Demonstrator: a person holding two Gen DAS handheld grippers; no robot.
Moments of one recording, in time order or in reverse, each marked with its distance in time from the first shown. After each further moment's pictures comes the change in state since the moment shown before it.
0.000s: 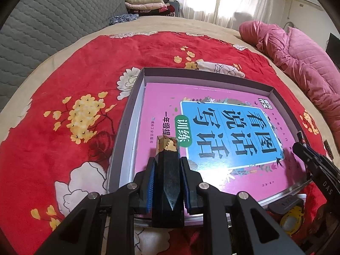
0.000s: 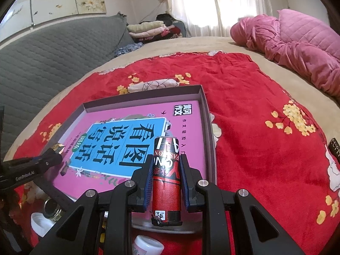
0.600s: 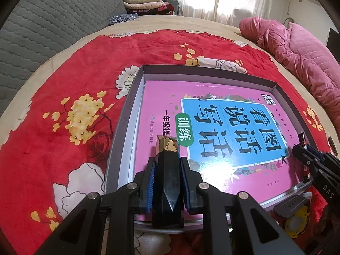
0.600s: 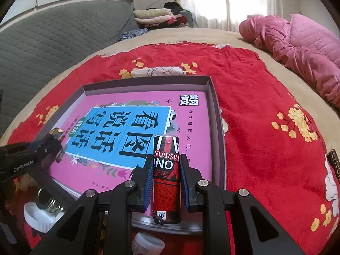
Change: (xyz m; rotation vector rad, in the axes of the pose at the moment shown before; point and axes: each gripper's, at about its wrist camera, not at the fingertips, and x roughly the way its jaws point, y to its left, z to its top) left arm 0.006 -0.004 0.000 0.021 0.009 0.025; right arm 0.010 0.012 0.000 -0.082 0.085 -0.023
